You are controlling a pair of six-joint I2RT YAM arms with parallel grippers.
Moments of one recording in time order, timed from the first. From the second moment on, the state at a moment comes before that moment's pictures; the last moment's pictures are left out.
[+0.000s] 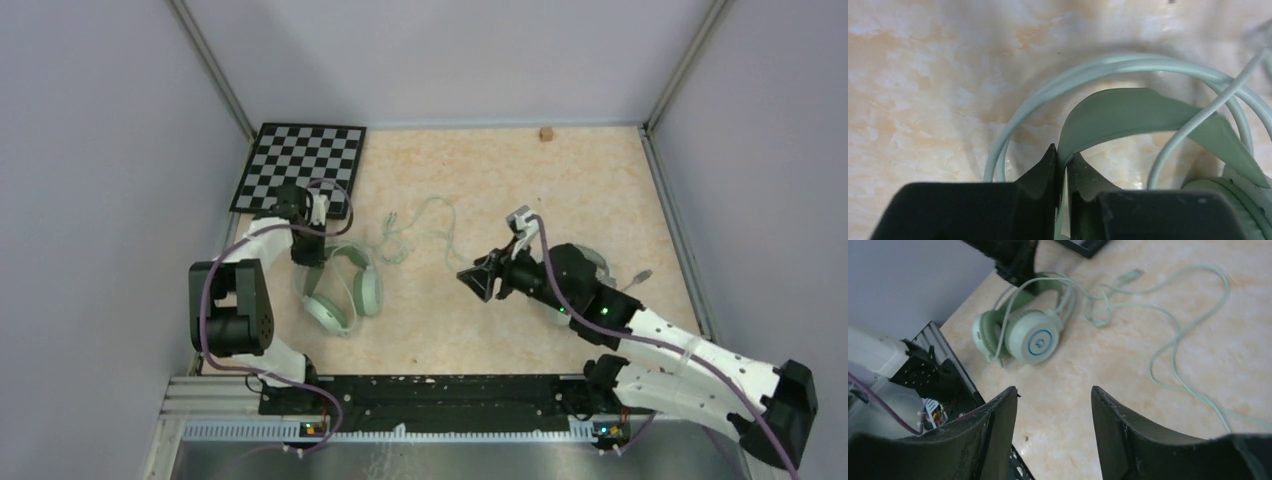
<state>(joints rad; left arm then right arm) 0.04 1.59 0.94 -0.56 0.06 0.07 0.84 0.80 0.62 -0.05 -0.03 0.46</state>
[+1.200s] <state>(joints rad) 0.01 1.46 0.92 -0.57 0.32 -0.07 1.43 2.10 1.35 0.35 0.43 -0.09</state>
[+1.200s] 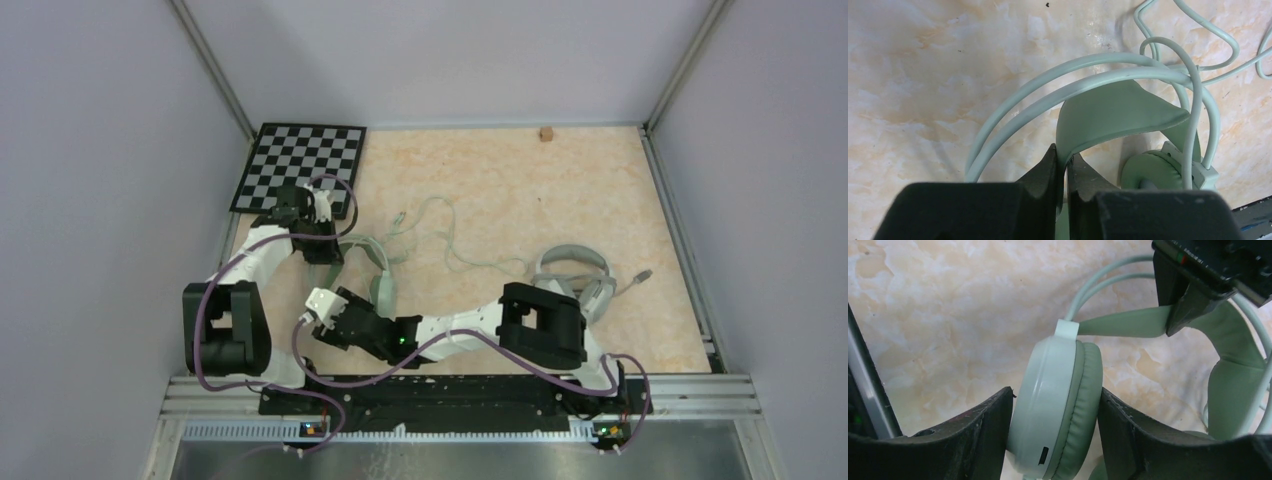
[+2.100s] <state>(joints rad) 0.00 1.19 1.23 -0.61 0.40 -0.03 1.28 1.59 0.95 0.40 0.14 0.33</state>
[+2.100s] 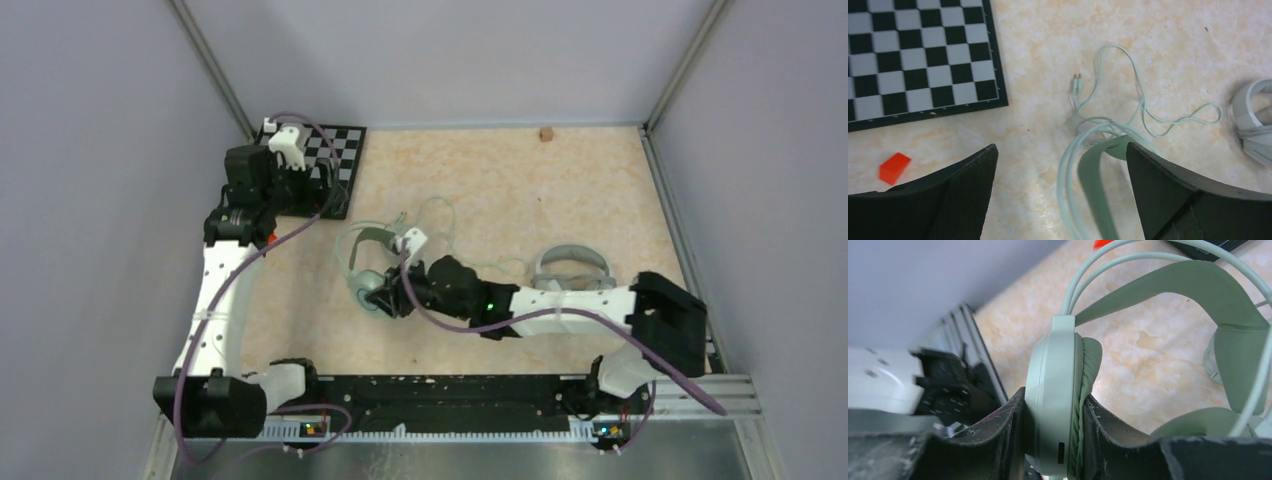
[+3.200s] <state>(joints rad) -0.04 0.62 0.57 0.42 0.89 0.13 0.85 1.05 0.73 0.78 -0.43 1.45</state>
